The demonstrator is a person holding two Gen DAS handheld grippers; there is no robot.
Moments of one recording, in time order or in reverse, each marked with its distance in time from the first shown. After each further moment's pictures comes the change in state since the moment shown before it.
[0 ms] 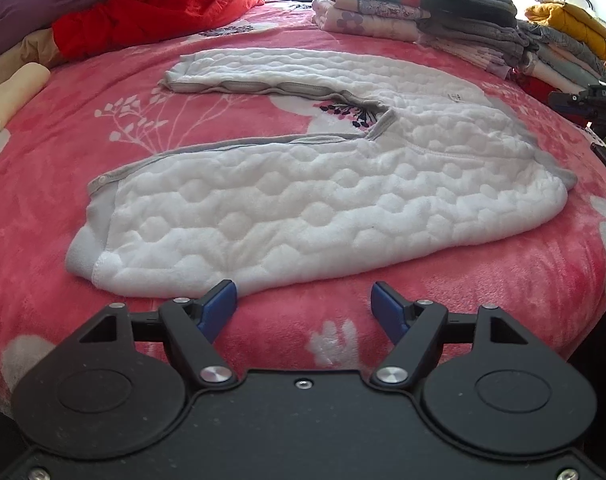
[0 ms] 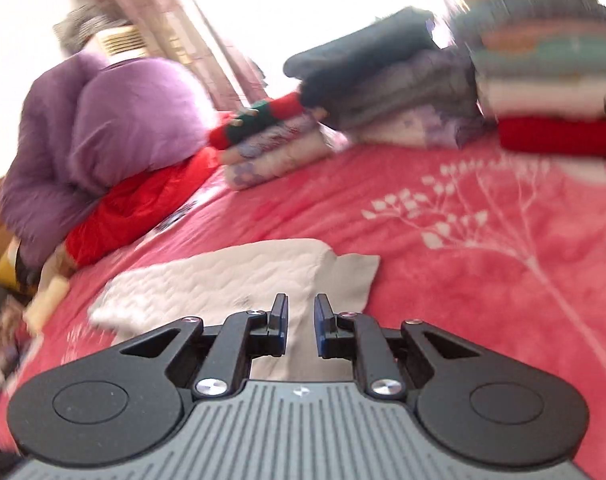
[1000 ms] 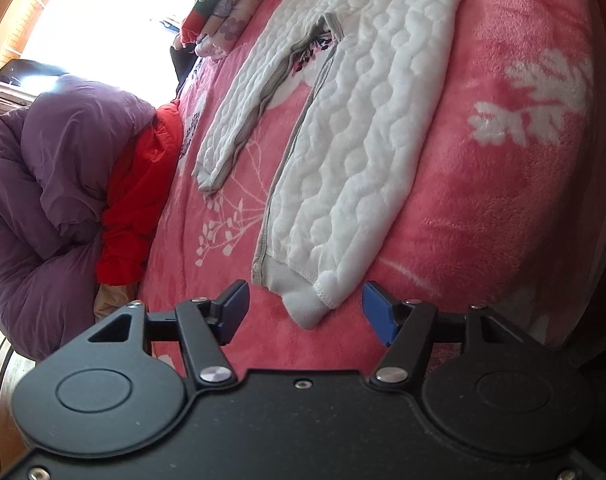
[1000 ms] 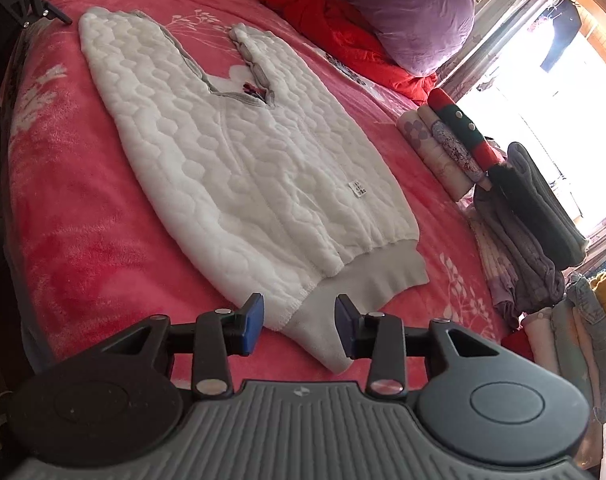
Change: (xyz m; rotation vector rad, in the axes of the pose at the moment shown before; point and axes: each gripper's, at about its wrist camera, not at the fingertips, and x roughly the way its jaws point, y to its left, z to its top) left arm -0.011 0.034 -0.030 1.087 -0.008 0.359; right arm -0.046 0.101 -0.083 -1.171 0.287 -0.081
